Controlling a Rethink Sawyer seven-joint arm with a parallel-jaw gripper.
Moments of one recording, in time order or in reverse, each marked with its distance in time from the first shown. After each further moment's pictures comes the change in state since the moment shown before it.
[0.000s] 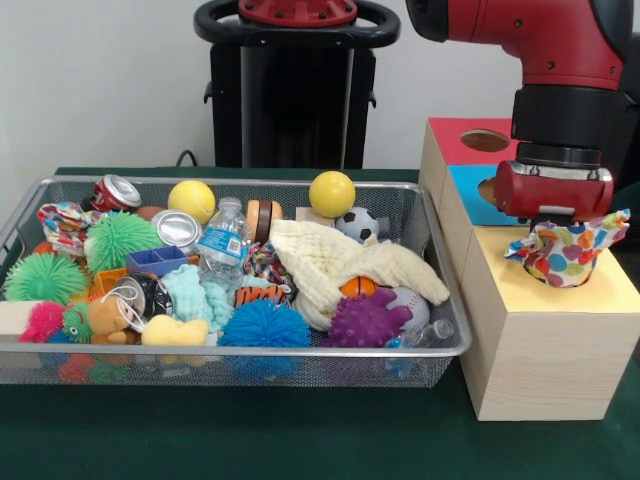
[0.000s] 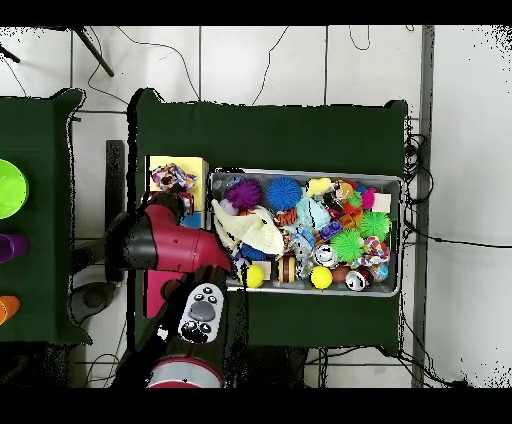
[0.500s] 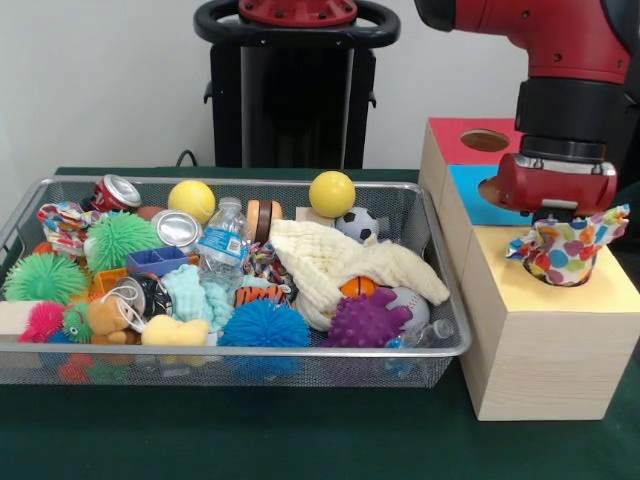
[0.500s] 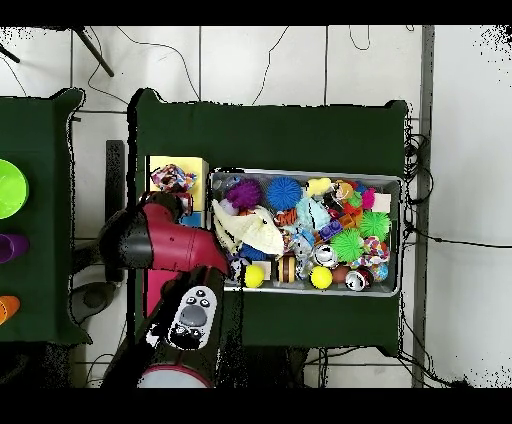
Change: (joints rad) arm 0.037 0.004 -0.049 -0.029 0.022 0.071 0.000
